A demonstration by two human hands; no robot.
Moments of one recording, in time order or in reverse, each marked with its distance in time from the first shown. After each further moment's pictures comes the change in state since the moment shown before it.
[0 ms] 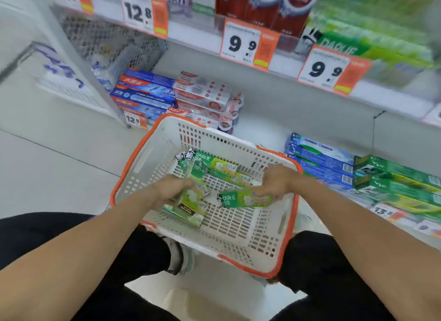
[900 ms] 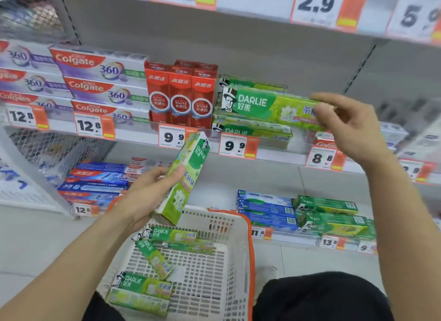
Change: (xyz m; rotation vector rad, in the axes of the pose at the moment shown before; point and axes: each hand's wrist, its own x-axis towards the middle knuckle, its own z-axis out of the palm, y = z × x) left_hand -0.140 0.165 0.047 -0.244 0.031 0.705; right_hand -0.262 0.070 -0.162 0.595 1.439 -0.406
